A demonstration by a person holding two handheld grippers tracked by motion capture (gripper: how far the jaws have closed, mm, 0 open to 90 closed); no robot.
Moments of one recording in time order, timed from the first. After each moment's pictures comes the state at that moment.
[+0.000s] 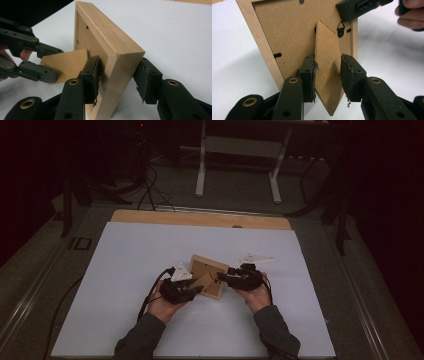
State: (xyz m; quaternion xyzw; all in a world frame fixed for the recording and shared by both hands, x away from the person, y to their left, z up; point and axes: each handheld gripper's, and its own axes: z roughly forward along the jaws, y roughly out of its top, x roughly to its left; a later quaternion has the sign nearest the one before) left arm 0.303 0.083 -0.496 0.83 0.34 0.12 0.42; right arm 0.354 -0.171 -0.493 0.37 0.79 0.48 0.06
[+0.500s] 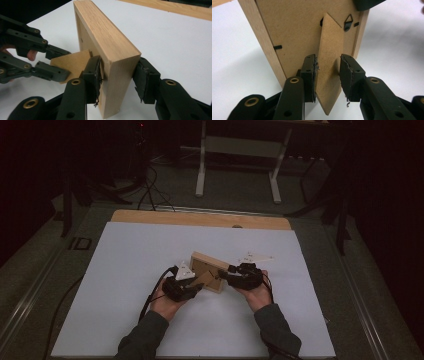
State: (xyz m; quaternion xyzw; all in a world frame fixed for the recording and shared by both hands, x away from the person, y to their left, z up) left arm 0.312 0.077 -0.503 0.83 0.35 0.15 0.41; right arm 0.351 -0.169 -0.482 0.35 0.80 0.48 0.10
